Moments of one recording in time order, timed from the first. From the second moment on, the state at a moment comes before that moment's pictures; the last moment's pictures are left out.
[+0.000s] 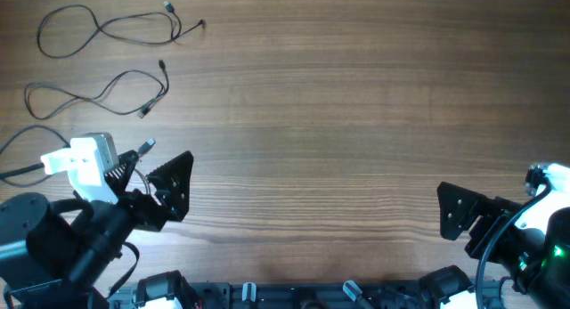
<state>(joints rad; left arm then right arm) 0.22 0.67 1.25 -1.07 0.55 -0.21 0.34 0.71 1.47 -1.47 0.09 0.61</state>
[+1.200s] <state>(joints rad) 0.22 0.67 1.25 -1.07 0.55 -0.21 0.21 0.71 1.47 -1.49 0.20 0.54</state>
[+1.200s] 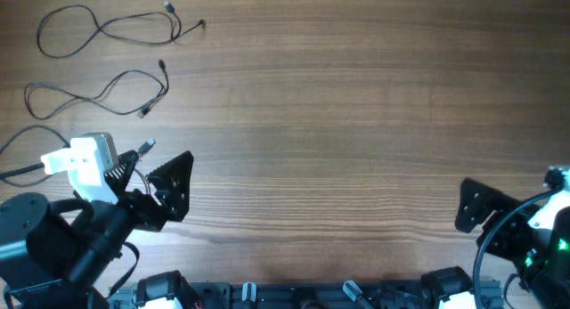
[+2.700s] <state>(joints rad) 0.22 0.67 1.25 -1.07 0.55 -0.21 -0.04 0.02 0.14 -0.05 -0.23 0.04</state>
